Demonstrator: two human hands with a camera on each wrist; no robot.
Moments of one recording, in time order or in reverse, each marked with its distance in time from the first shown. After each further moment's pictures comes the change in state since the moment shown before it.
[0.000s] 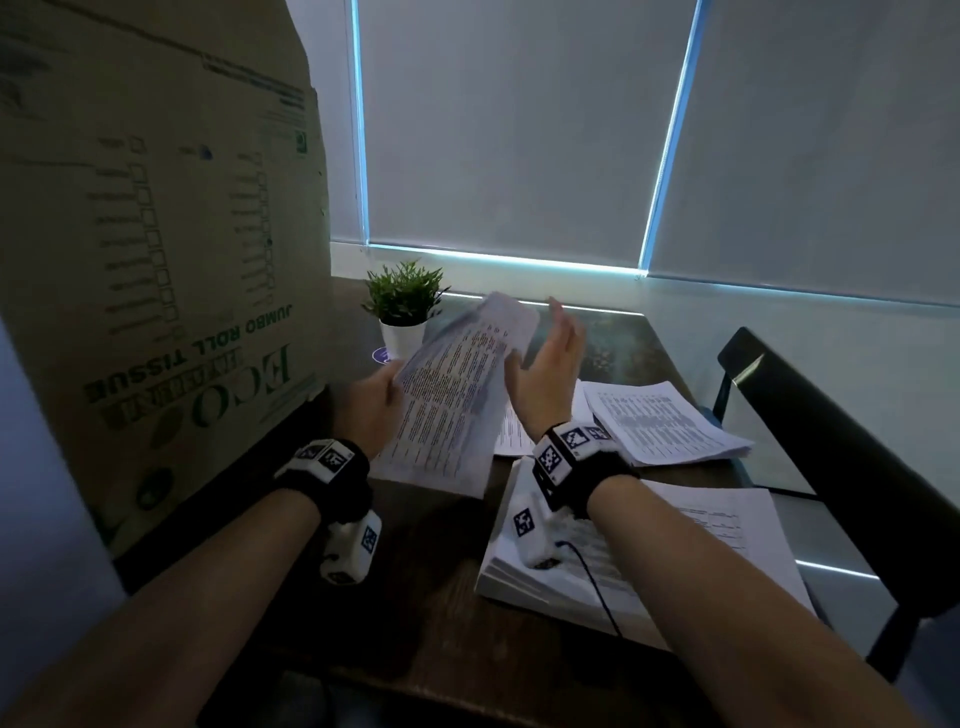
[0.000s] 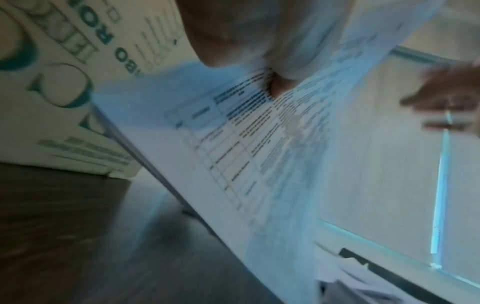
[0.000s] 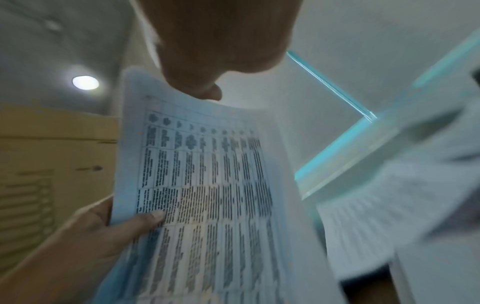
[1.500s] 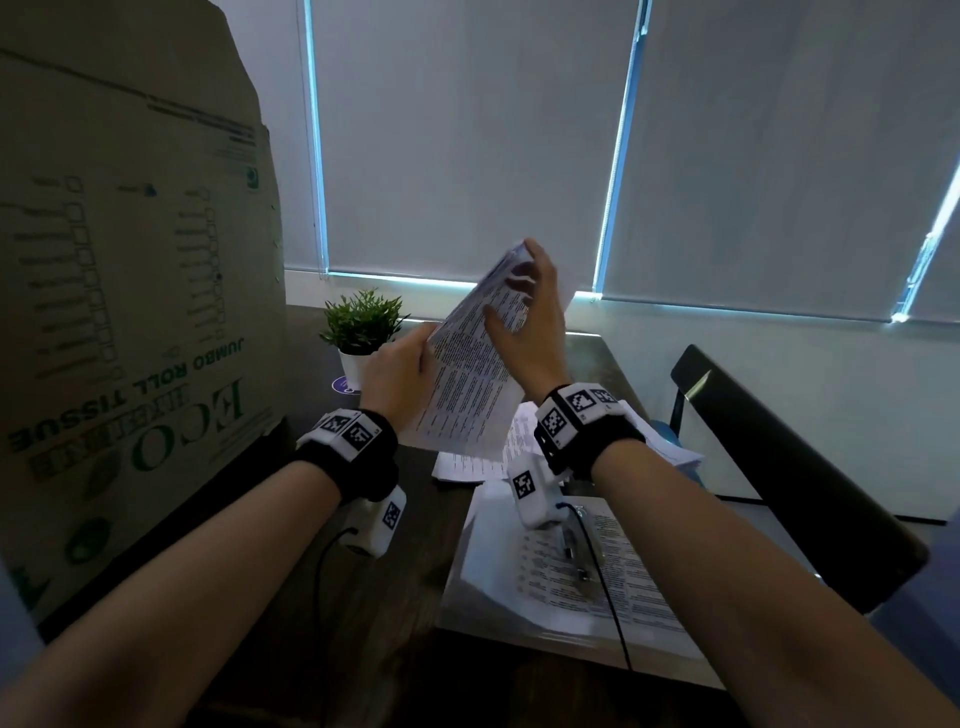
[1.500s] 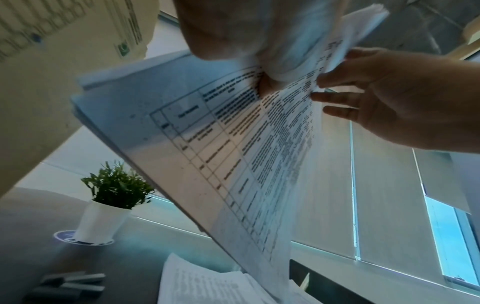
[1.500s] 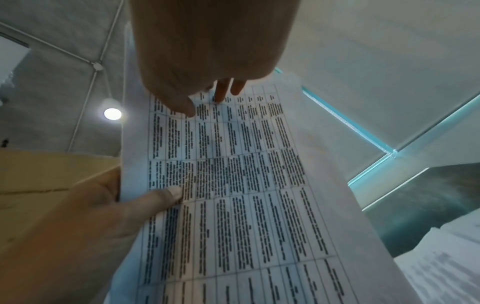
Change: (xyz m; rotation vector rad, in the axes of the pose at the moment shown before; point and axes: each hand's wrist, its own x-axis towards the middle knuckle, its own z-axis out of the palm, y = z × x) left_hand 0.048 0.096 0.013 0.064 0.058 0.246; right_hand 0.068 -0.034 -0.054 0.190 -0.053 -0.193
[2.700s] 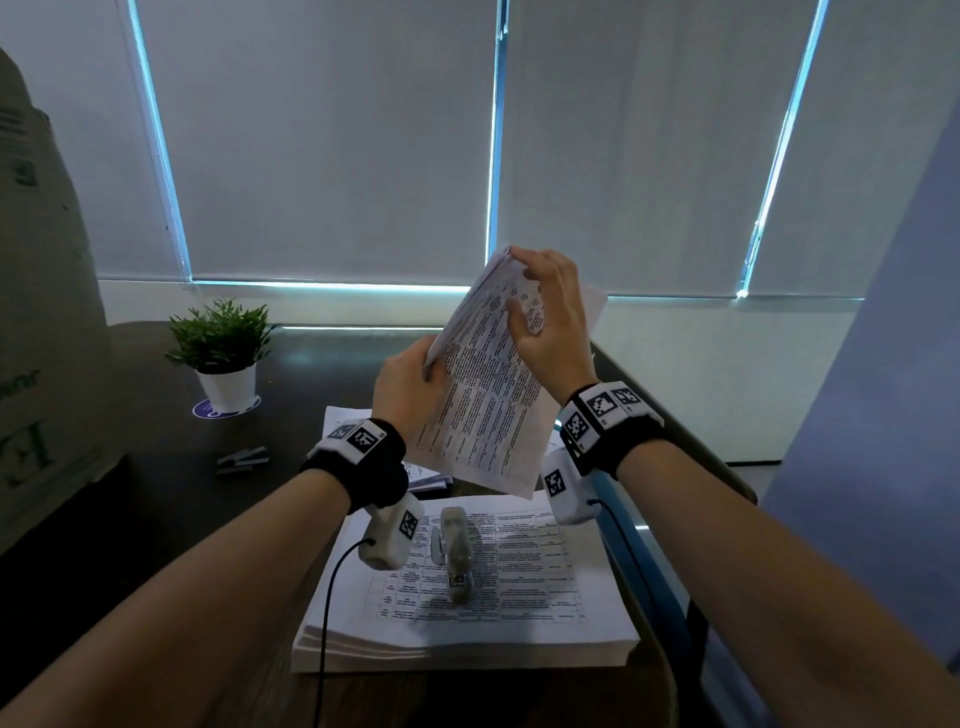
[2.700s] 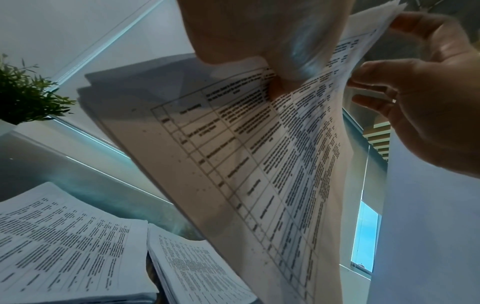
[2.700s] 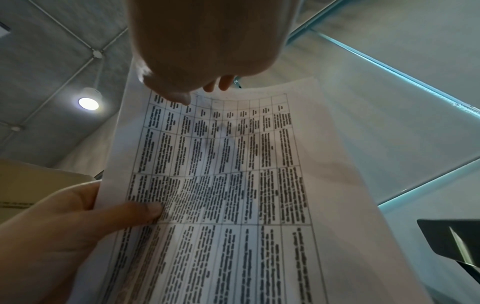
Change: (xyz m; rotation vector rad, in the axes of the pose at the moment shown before) left_hand 0.018 0.121 0.117 -0.379 -0.165 -0.048; right_hand 0.008 0.063 -0.175 -0.320 0.041 -0.231
